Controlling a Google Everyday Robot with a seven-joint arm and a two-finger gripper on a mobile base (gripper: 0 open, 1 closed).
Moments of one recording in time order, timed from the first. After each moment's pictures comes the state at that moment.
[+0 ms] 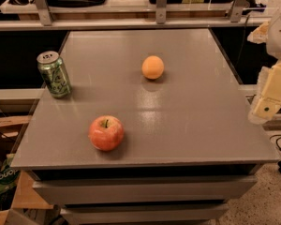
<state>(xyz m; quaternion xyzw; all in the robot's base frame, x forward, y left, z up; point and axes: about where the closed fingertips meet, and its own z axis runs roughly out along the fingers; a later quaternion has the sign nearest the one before) 0.438 -0.216 0.978 -0.60 0.78 -0.04 0.16</state>
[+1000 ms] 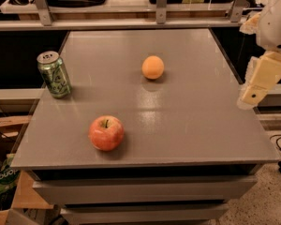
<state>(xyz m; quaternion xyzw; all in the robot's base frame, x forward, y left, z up) 0.472 -0.214 0.978 -0.61 0.77 -0.04 0.19</state>
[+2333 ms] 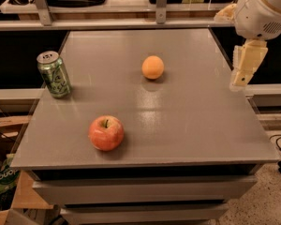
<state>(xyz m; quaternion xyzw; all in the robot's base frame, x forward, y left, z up) 0.536 -0.199 0.971 -0.71 0.68 -0.06 0.20</state>
